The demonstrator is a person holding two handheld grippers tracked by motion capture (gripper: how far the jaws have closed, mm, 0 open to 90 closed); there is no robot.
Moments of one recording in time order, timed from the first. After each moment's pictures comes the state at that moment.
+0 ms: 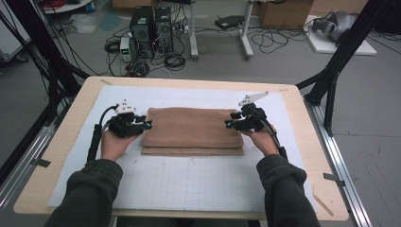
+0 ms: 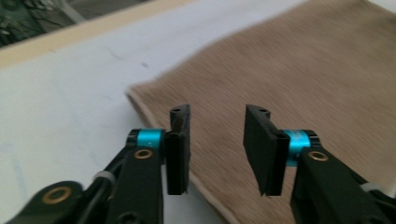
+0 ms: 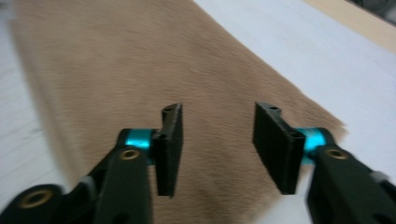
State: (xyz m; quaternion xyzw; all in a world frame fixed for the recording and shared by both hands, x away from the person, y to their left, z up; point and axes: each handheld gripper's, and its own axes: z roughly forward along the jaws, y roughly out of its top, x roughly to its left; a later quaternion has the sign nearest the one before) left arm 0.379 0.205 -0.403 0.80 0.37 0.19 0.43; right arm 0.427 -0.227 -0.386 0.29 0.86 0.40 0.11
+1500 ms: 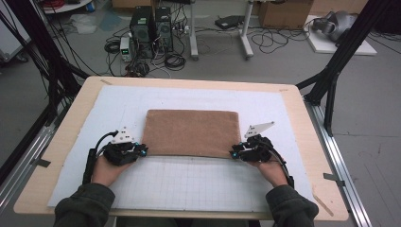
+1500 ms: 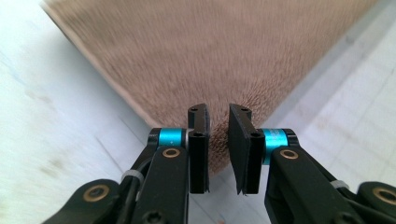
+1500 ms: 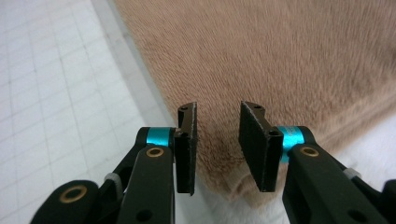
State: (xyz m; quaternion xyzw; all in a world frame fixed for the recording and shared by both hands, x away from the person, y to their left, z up) left arm 0.323 0.212 -0.435 0.84 0.33 0.15 0.40; right arm 0.353 -0.246 -0.428 0.27 0.88 0.39 0.04
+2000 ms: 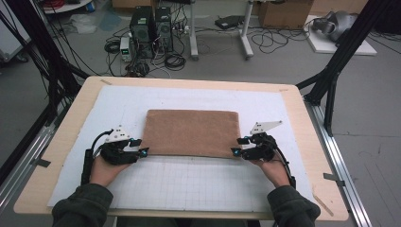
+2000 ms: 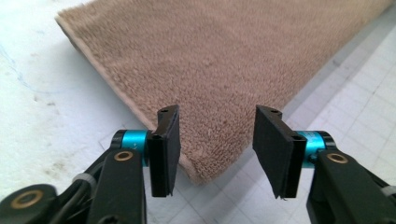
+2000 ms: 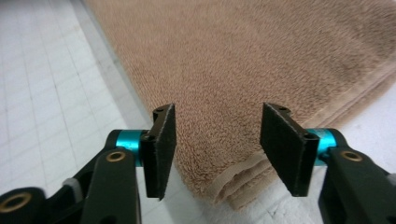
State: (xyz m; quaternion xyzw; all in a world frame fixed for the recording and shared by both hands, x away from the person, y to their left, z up) left arm 0.319 0.222 -0.424 0.81 0.35 0.16 0.44; right arm 0.352 -0.256 -0.418 0.30 0.85 0.43 0.07
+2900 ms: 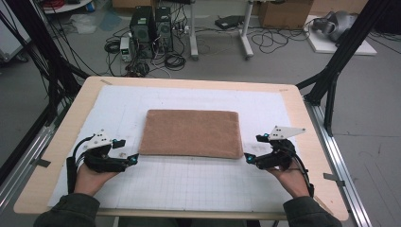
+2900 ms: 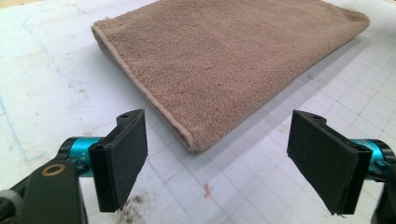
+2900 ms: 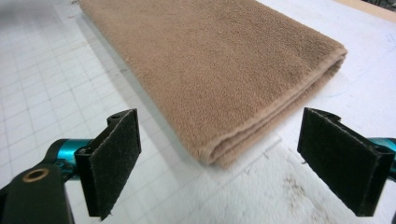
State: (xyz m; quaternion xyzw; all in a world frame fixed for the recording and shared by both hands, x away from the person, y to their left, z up) left arm 0.287 0.249 -0.408 0.78 0.37 0.16 0.48; right arm 0.312 -0.288 -0.389 0.30 0.83 0.45 0.13
